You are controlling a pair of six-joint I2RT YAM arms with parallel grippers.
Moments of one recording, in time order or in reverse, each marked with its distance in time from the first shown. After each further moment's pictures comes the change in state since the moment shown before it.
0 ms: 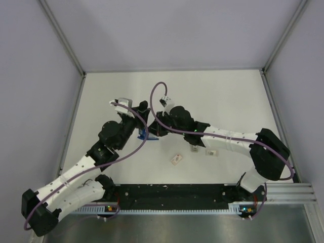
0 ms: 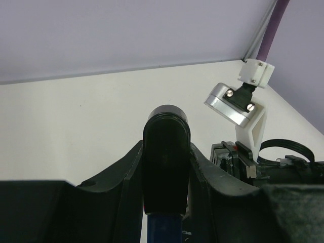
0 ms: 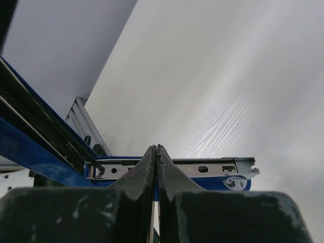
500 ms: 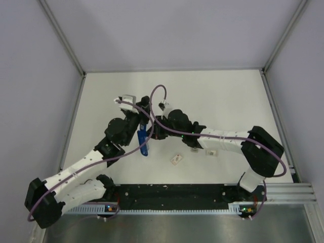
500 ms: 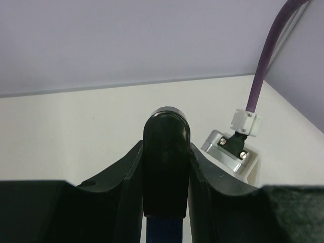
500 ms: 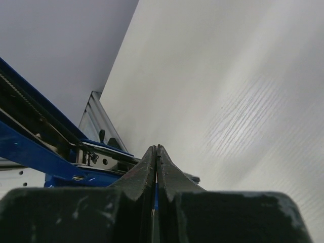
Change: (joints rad) left arm -0.003 0.097 0.000 0.161 -0.077 0.043; right arm 0.005 0.045 -0.036 0.081 -0.051 0.101
